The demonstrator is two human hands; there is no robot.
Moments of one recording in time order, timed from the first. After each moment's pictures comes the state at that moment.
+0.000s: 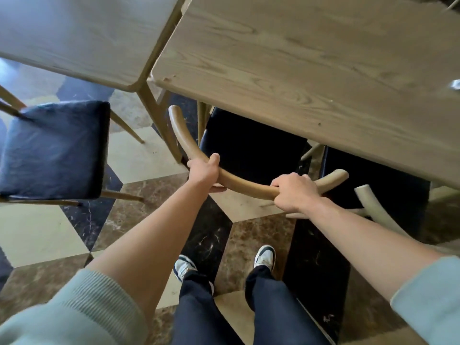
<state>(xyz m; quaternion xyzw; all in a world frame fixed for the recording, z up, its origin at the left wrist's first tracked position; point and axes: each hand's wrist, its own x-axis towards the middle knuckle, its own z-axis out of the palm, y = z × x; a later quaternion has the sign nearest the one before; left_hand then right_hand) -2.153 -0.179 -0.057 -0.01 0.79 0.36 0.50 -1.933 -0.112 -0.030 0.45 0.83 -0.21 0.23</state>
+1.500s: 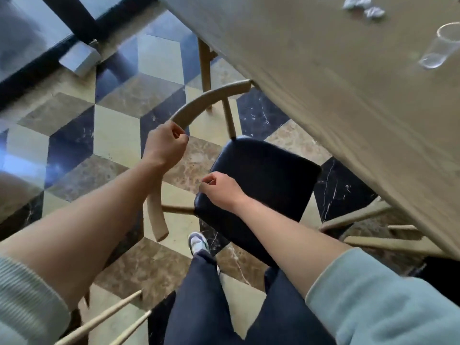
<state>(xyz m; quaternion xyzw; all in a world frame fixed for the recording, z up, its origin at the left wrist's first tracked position) -2.946 -0.445 0.028 0.11 0.96 0.23 0.13 -2.805 -0.348 -0.038 0.23 0.74 -0.60 0.20</state>
